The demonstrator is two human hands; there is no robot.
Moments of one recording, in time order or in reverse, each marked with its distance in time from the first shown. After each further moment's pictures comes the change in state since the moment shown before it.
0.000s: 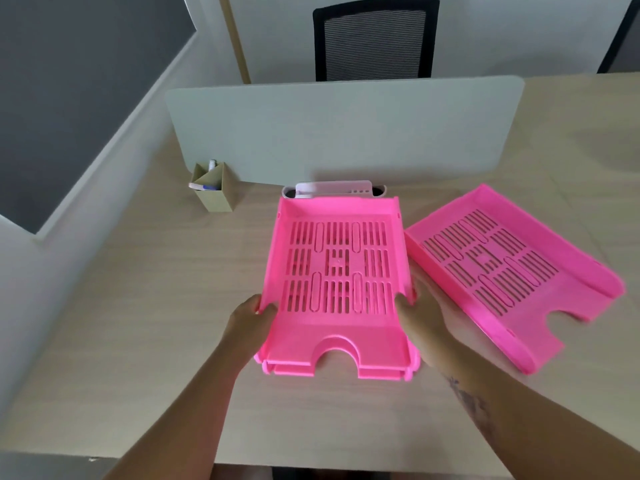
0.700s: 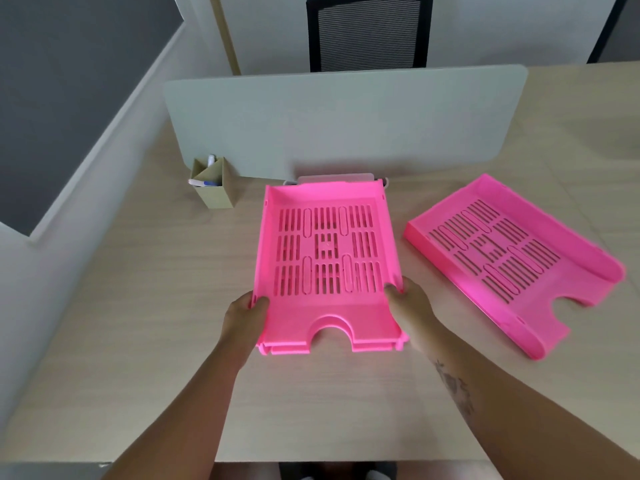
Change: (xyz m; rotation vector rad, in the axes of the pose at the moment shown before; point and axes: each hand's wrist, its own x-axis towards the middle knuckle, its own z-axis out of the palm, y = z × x) left_hand 0.013 -0.019 -0.017 -0.207 0.065 -0.096; right_hand 0.008 -0.007 0.036 0.050 -0.026 0.103
